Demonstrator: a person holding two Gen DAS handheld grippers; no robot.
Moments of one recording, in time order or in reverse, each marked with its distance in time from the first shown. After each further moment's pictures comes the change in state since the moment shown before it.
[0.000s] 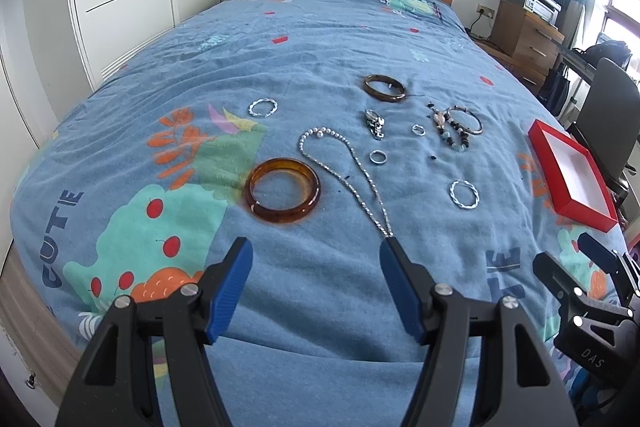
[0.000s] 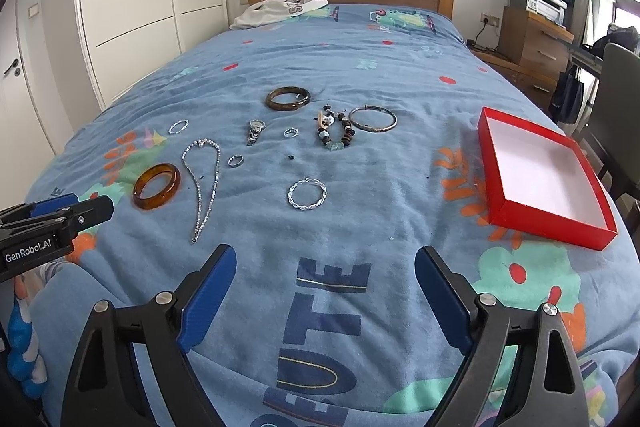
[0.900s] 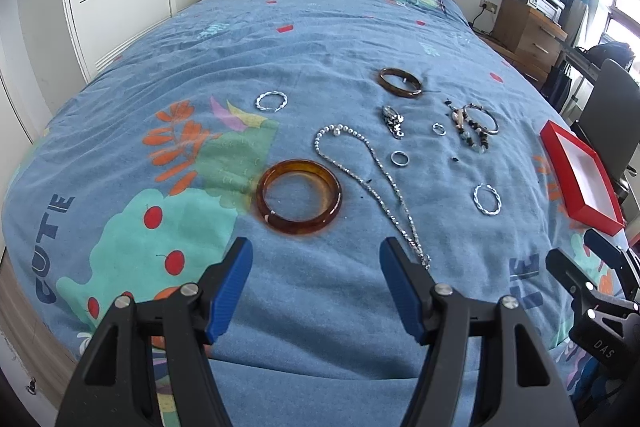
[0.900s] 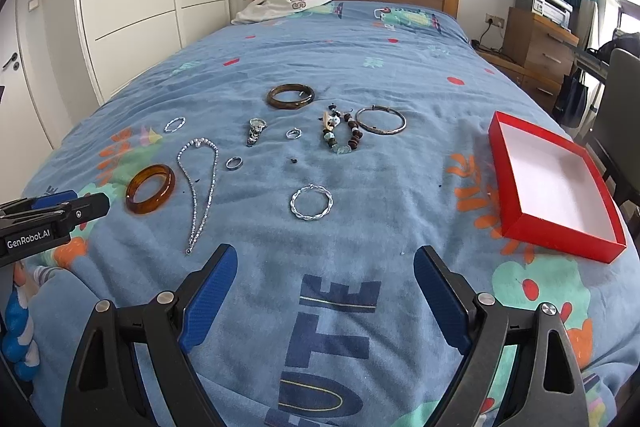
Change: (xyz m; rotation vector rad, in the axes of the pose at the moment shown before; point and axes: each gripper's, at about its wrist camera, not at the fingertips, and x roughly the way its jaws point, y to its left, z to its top) left arm 0.030 0.023 0.011 -0.007 0.040 -0.025; right arm 0.019 0.006 0.010 -0.015 0.014 -0.006
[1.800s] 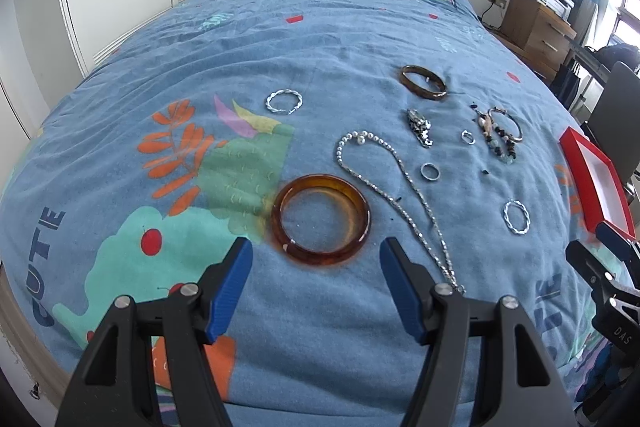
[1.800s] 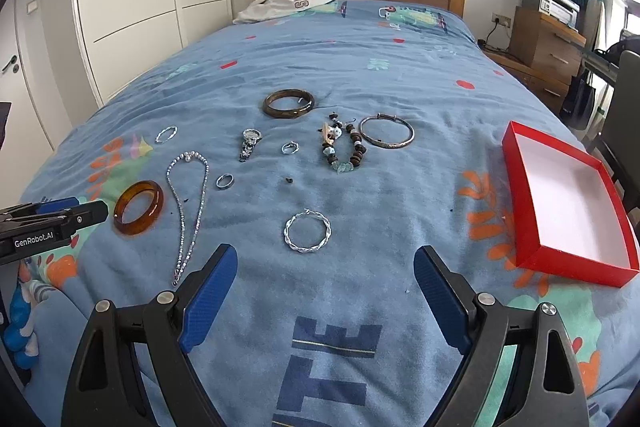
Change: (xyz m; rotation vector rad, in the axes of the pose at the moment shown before) left arm 0.035 0.022 0.024 -0.006 0.036 0.016; right arm 0.029 -0.003 0.024 -0.004 0.004 0.020
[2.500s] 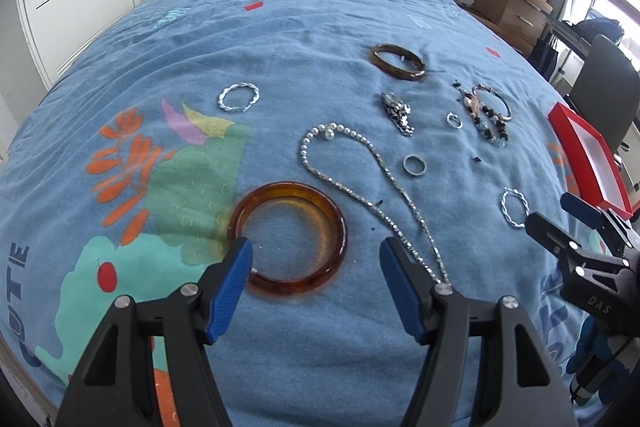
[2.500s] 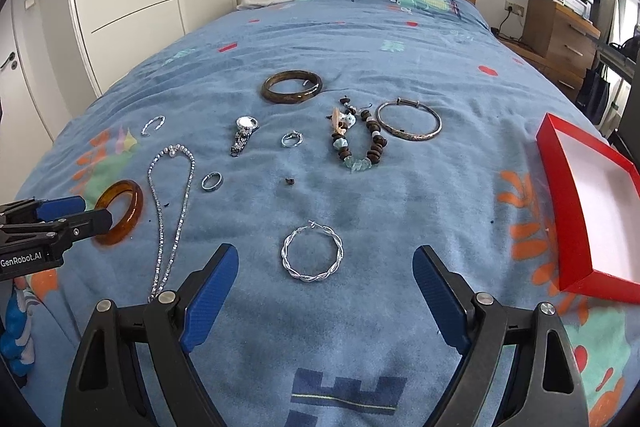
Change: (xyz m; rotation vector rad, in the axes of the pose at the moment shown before) left arm 0.036 -0.017 0.012 0.099 0.051 -0.087; right arm 0.054 0.001 0.009 0.001 0.054 0.031
